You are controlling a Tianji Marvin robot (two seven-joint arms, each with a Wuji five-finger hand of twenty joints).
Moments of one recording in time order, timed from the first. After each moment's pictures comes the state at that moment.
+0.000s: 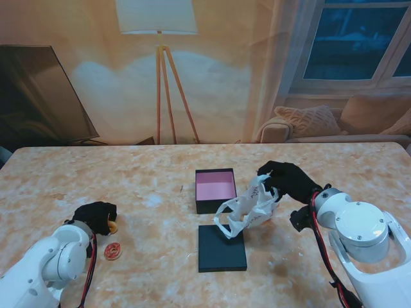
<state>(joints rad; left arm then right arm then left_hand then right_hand) 1.64 -1.04 -1.39 -1.54 0.99 0.15 -0.17 -1.63 -1.09 1.45 -1.93 -0.02 0.36 0.31 0.92 -0.82 0.84 -0.28 0.70 0.07 0.97 0.64 0.81 0.22 0.52 0.52 0.87 0.23 0.59 0.76 0.45 0.25 1.06 0.64 0.91 -0.37 0.85 -0.09 0.70 -0.20 0.93 0.89 0.93 0.08 0.88 0.98 1.07 -0.07 1.19 0.85 0.58 0.21 1.19 0.52</state>
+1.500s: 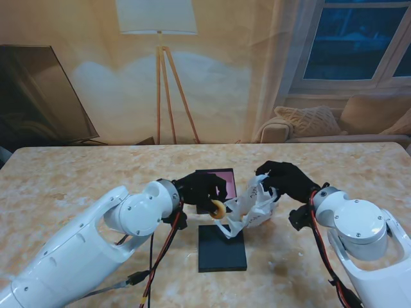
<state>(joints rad) 1.18 -1.06 -0.83 -1.76 0.36 0.27 -0.35 -1.61 -1.08 1.44 -1.92 -0.02 0.36 0.32 0.94 -0.78 0.82 -0.28 0.74 0.08 1.00 0.65 1.05 0.24 0.49 0.75 1.06 0.21 0.76 0.87 0.62 0.28 1.25 0.69 0.91 -0.37 0.85 -0.09 0.70 -0.20 0.93 0.89 0.93 0.08 0.88 0.98 1.07 -0.07 1.19 0.85 0.58 0.21 1.19 0.52</state>
